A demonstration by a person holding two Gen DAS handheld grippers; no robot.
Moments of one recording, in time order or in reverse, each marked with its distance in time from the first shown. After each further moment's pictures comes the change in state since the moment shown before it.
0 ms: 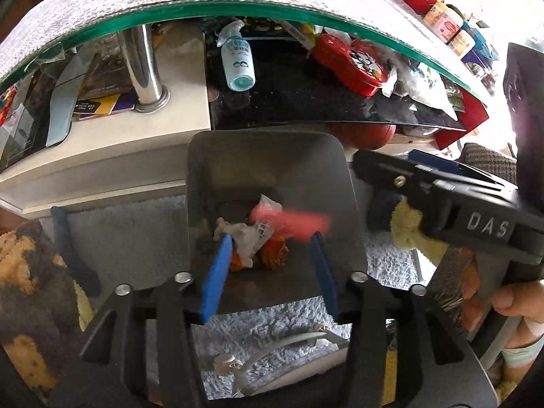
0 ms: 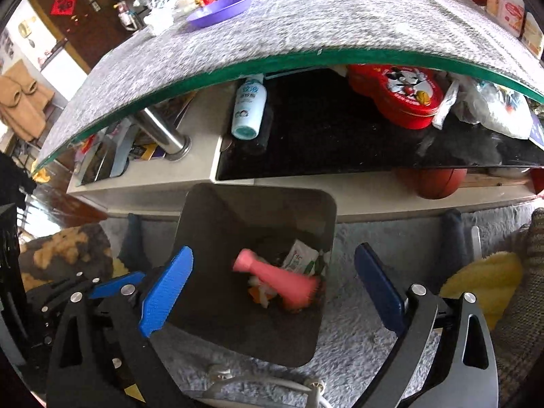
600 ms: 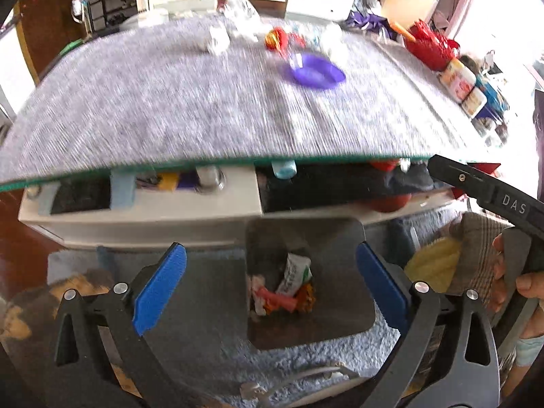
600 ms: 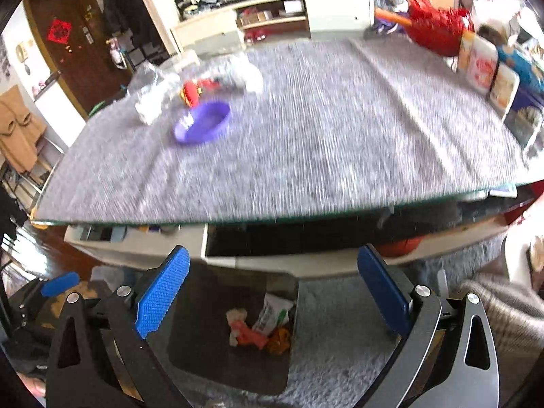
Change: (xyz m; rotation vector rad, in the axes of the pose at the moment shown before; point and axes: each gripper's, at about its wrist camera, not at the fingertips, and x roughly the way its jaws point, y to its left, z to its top) left arm -0.086 0.020 0.062 -0.036 -0.190 0.122; right arm -0.074 -0.005 0.073 -0.006 -0.195 -0.066
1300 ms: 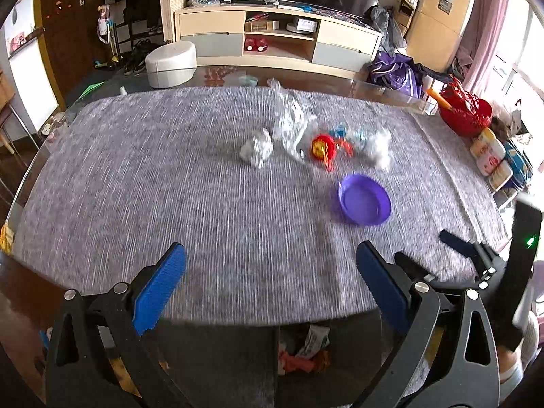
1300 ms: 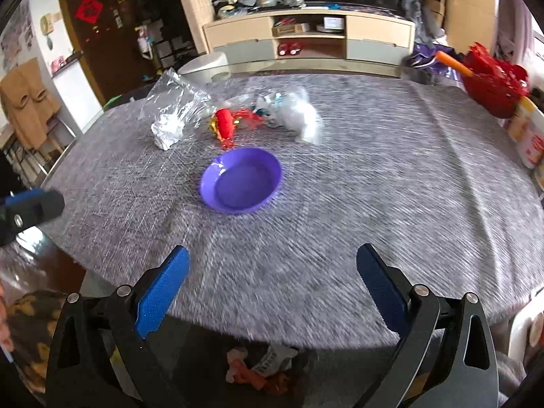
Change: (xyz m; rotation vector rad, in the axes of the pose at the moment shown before) left arm -0.011 0.035 0.127 -0.058 -0.122 0.081; right arm 0.066 0.051 0.063 -0.151 -0.016 0.042
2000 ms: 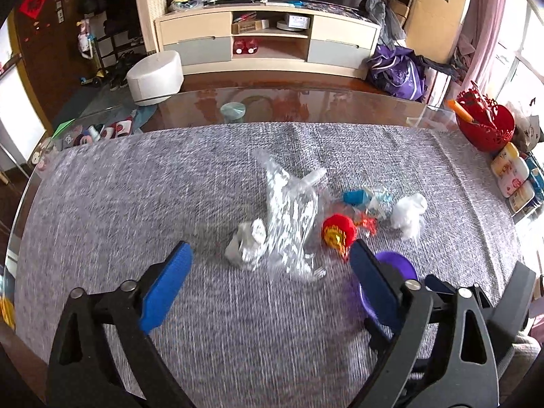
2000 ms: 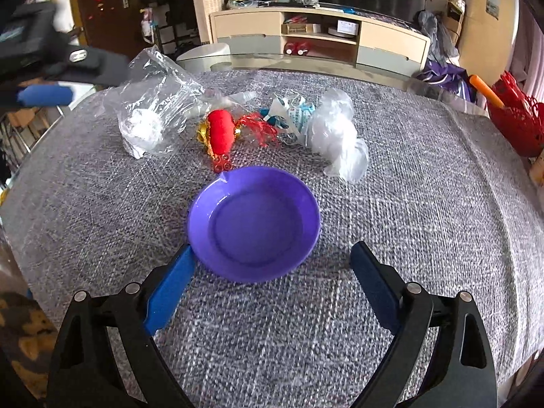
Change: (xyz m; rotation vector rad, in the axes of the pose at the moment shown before) left arm 0.079 -0.010 0.101 0.077 0.023 0.012; right arm 0.054 0.019 0.027 -0.095 -0.012 -0.065
